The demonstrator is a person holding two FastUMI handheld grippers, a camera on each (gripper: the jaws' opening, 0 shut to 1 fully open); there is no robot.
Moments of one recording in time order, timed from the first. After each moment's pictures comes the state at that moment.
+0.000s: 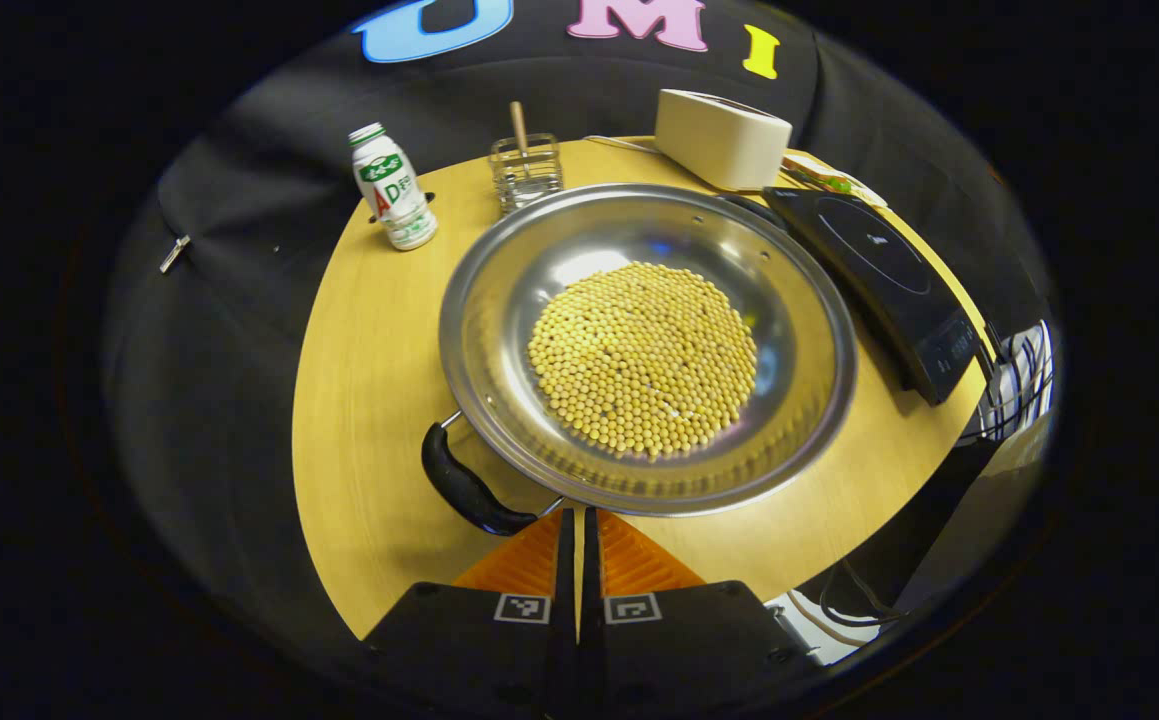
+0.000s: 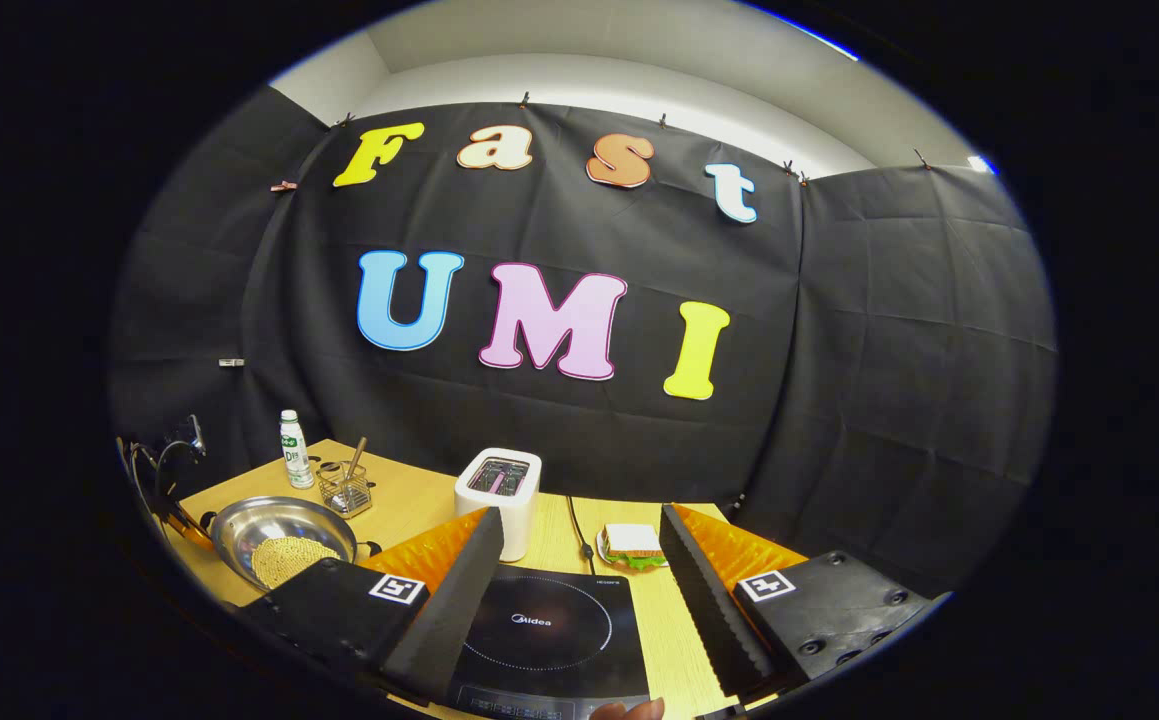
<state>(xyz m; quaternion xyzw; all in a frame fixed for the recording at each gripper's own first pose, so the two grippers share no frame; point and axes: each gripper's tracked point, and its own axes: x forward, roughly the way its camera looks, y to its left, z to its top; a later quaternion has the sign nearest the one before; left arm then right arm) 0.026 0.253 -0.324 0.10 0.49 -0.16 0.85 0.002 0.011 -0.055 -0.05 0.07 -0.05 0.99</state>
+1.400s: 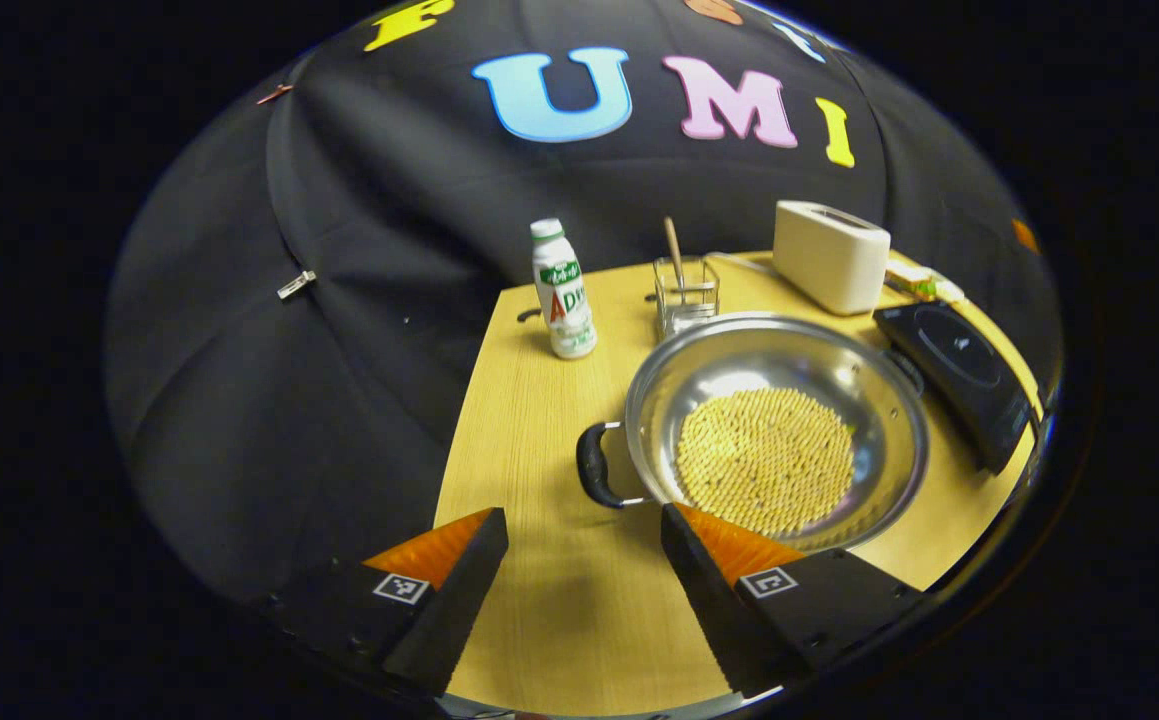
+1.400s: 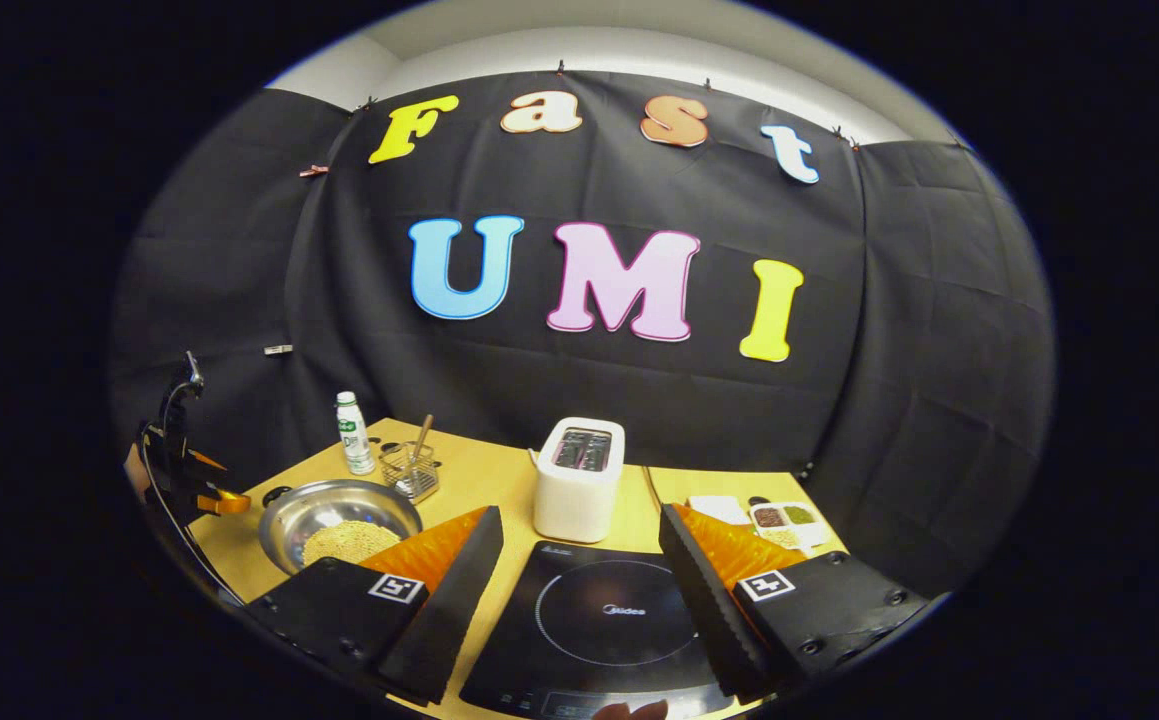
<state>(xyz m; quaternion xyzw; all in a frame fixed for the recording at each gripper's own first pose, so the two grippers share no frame) 0.081 0.330 -0.250 0.06 0.30 -0.06 0.95 0.033 0.113 -0.095 -0.01 0.15 0.04 0.99</state>
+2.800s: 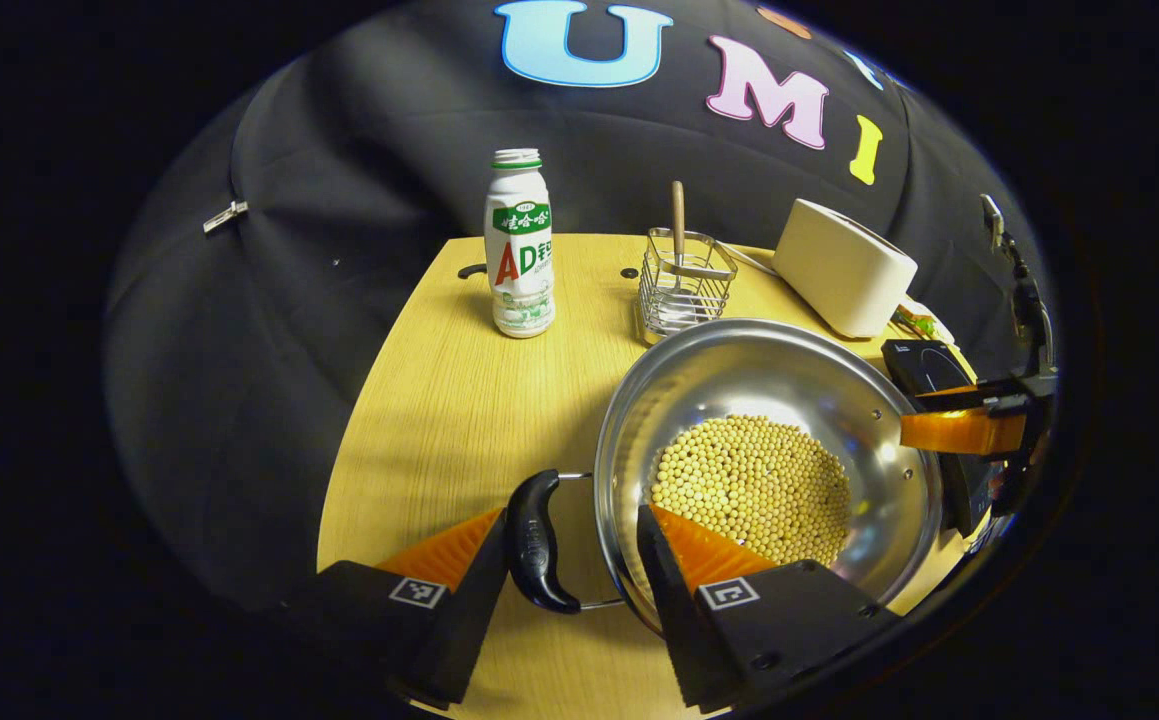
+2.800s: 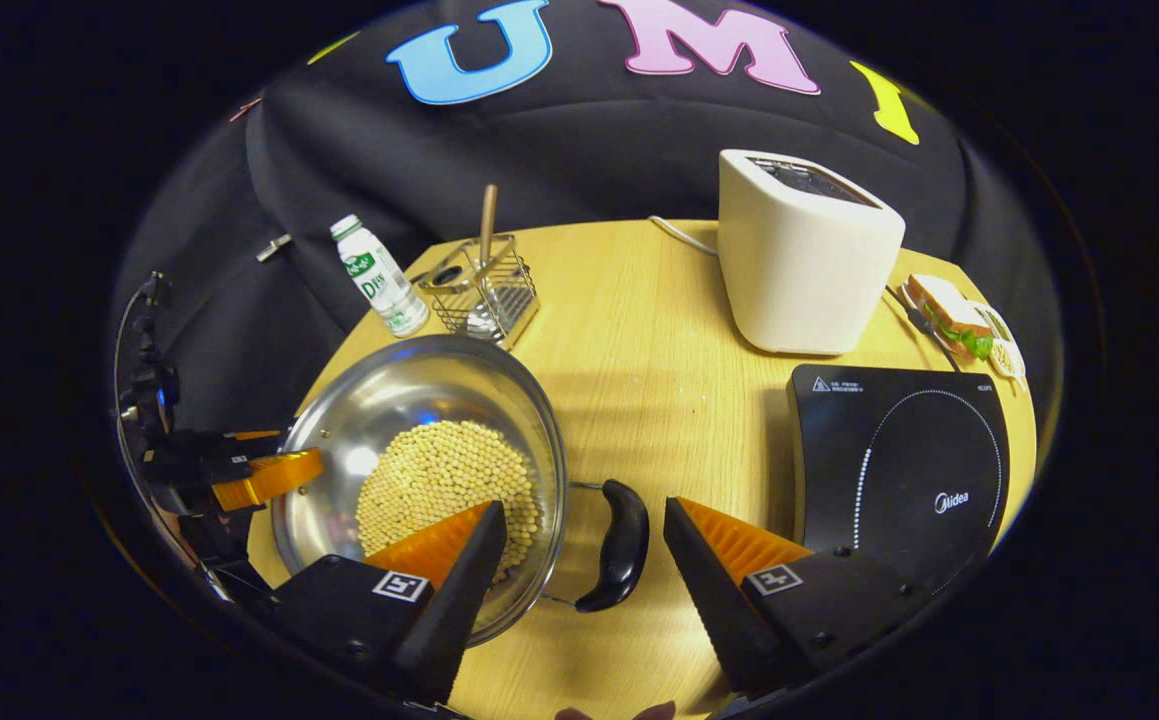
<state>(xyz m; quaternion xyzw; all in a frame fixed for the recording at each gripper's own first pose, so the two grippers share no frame) 0.164 0.305 -0.326 0.00 0.38 -0.11 0.92 0.096 0.300 -0.349 0.08 0.47 0.08 0.88</state>
